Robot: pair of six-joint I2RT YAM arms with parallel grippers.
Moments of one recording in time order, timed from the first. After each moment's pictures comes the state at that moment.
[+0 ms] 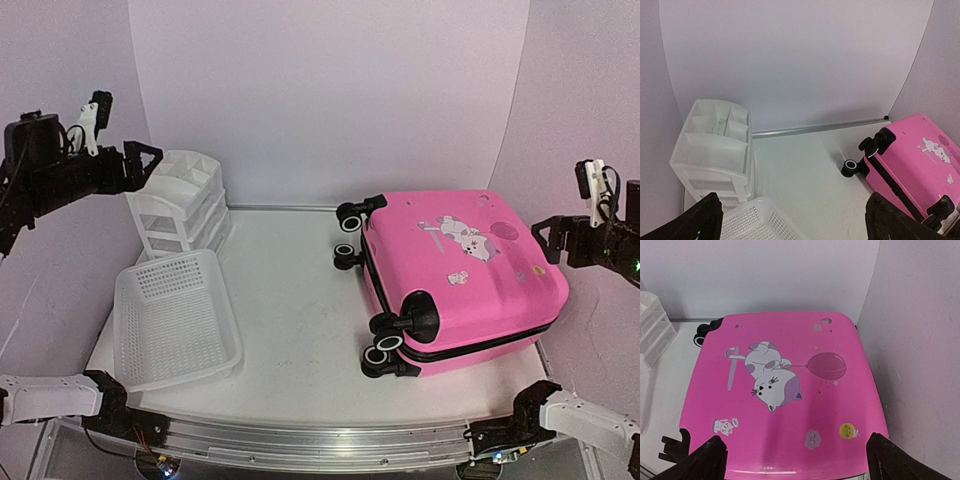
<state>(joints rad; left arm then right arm) -0.46 0.94 1.46 -0.73 -0.07 -0.16 0.36 0.73 1.35 -1.10 0.21 0.09</state>
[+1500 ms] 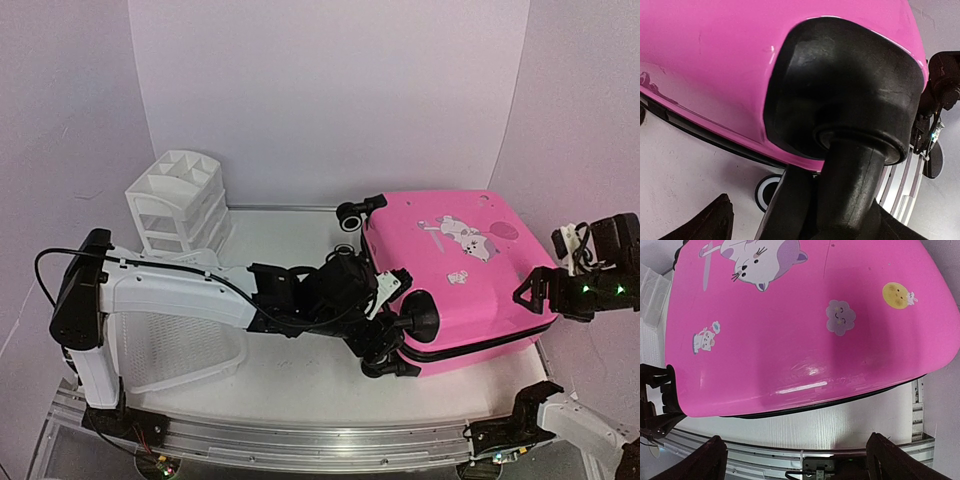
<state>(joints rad) -1.31 1.88 1.48 -0.27 -0.06 -0.23 0.19 0.70 1.17 -1.39 -0.09 0.32</state>
